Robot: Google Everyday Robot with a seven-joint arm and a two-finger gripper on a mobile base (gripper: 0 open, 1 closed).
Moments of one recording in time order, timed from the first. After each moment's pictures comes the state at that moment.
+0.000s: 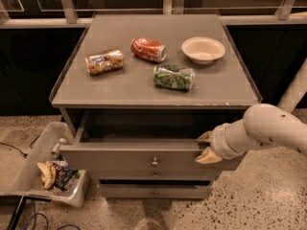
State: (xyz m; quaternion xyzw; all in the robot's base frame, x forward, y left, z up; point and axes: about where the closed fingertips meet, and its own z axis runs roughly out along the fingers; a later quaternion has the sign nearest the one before) arm 0.510 -0.174 0.641 -0.65 0.71 0.06 0.27
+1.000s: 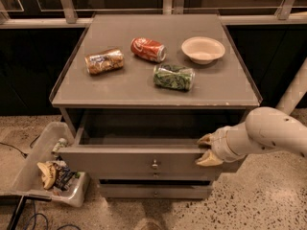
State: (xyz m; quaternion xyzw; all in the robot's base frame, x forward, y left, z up) arm 0.500 -0.178 0.640 -0.64 0.71 0.06 0.28
